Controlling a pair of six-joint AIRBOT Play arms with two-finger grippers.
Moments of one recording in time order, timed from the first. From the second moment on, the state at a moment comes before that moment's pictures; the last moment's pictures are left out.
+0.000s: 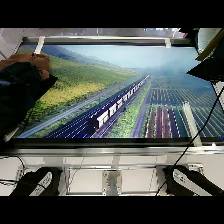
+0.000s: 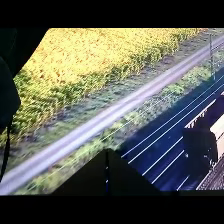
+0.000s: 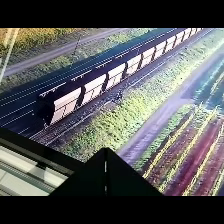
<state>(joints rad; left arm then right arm) 0.05 -0.87 1.35 1.54 -1.39 -1.46 -0.19 -1.11 1.85 -1.01 1.75 1.42</state>
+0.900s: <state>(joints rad) 0.23 -1.11 1.35 2.00 -1.01 -1.63 -0.19 -1.15 1.85 -1.05 1.43 1.42</state>
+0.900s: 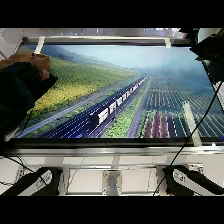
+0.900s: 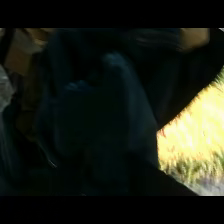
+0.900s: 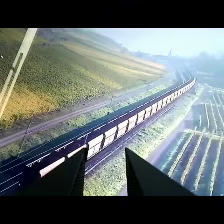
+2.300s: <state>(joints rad) 0.30 -1.36 1.50 1.79 -0.86 -1.67 -0.19 -1.17 1.85 -1.12 1.24 1.43</state>
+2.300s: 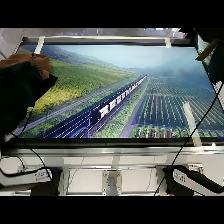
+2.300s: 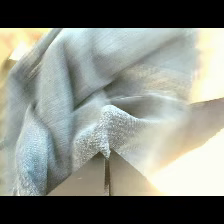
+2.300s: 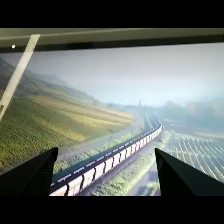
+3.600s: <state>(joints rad) -0.92 -1.59 1.51 1.25 -0.57 -1.58 -0.37 -1.29 1.85 -1.40 1.54 1.36</state>
